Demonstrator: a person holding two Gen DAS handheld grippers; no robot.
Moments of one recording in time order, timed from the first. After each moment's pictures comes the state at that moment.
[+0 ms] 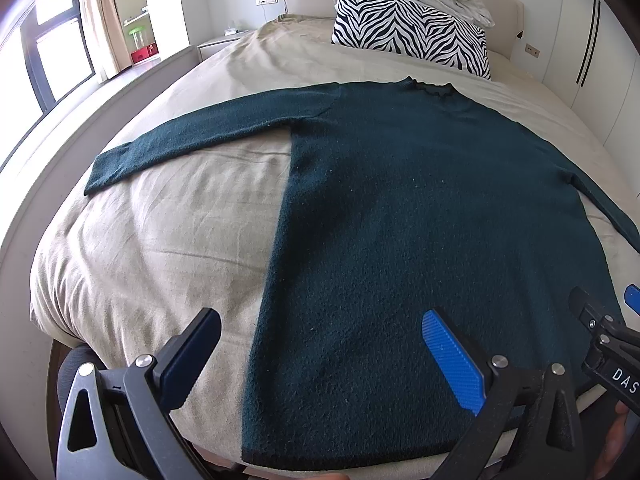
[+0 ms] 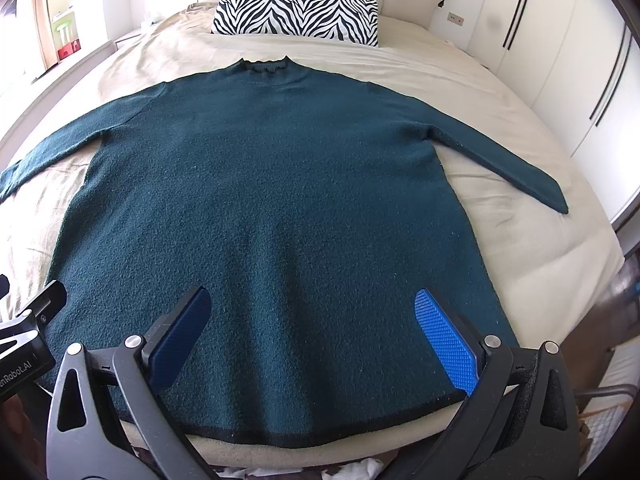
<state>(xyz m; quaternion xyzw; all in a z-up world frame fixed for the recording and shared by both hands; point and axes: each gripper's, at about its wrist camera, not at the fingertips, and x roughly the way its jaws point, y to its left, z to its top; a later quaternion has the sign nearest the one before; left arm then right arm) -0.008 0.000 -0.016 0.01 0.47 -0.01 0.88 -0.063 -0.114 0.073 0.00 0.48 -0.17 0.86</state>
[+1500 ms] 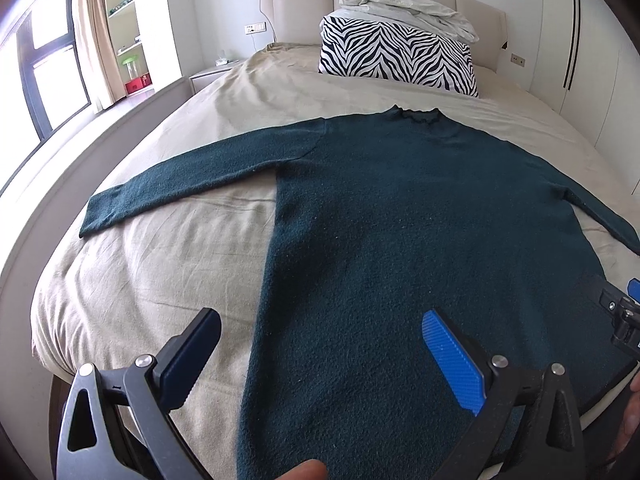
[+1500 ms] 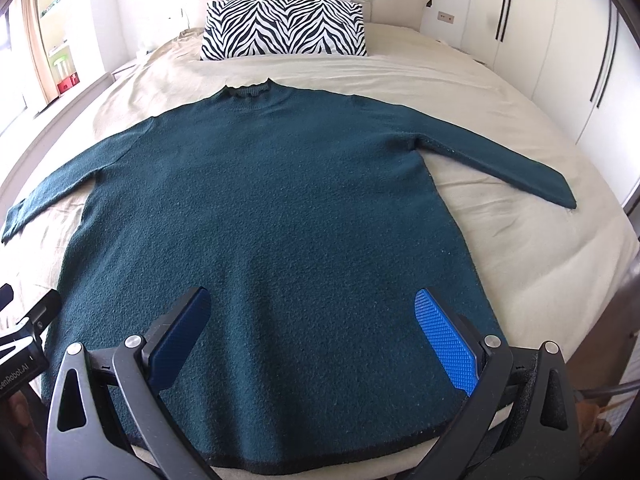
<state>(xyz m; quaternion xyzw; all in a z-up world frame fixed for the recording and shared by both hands) 0.015 -0.017 0.000 0.03 0.43 -0.03 0.90 -0.059 -0.160 0.079 0.05 0.44 -0.17 0.88</state>
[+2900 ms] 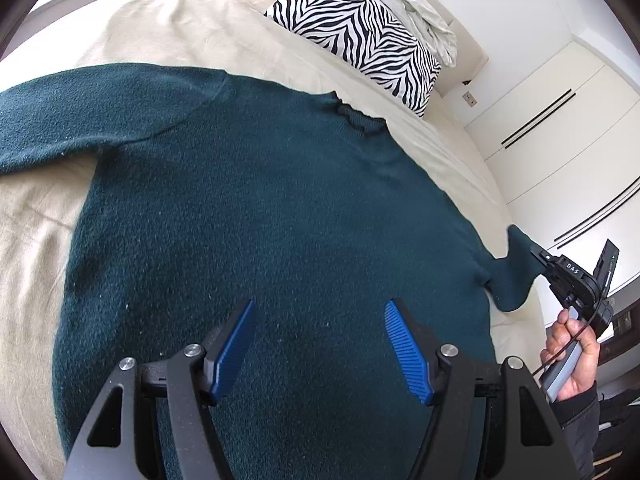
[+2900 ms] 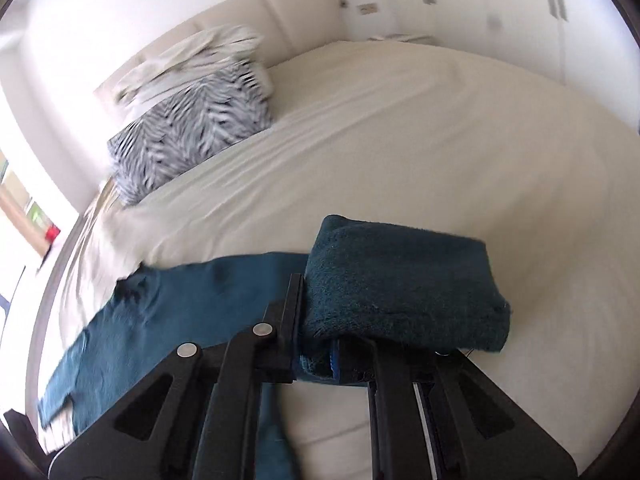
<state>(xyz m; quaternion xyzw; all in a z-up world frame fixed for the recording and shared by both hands) 0.169 -0.044 -0.045 -0.21 0.49 -0.21 0.82 0.128 -0.513 0.074 0.21 0.35 -0.17 0.90</state>
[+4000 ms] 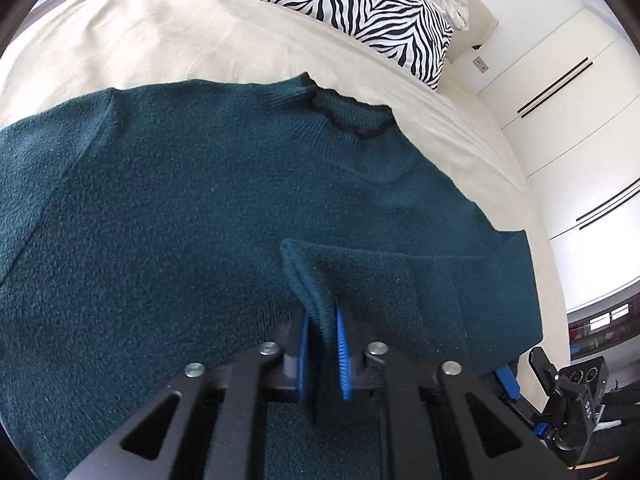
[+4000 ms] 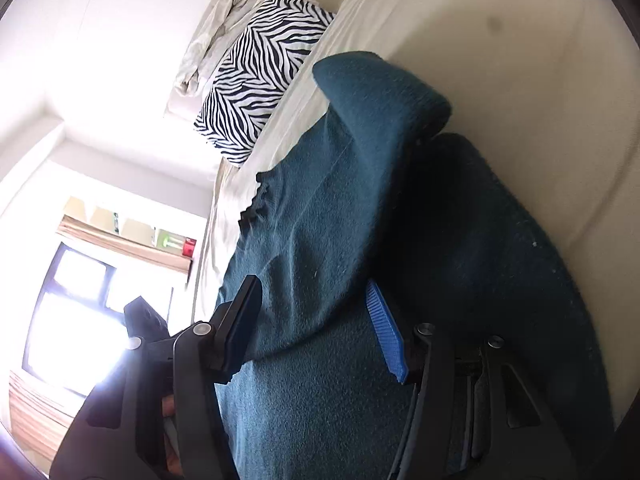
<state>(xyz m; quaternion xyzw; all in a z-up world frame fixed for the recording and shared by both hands) 0.281 -0.112 -0.063 -0.16 0.54 -0.21 0.80 0.090 -0.430 -0.062 0.51 0.31 0.01 0.80</state>
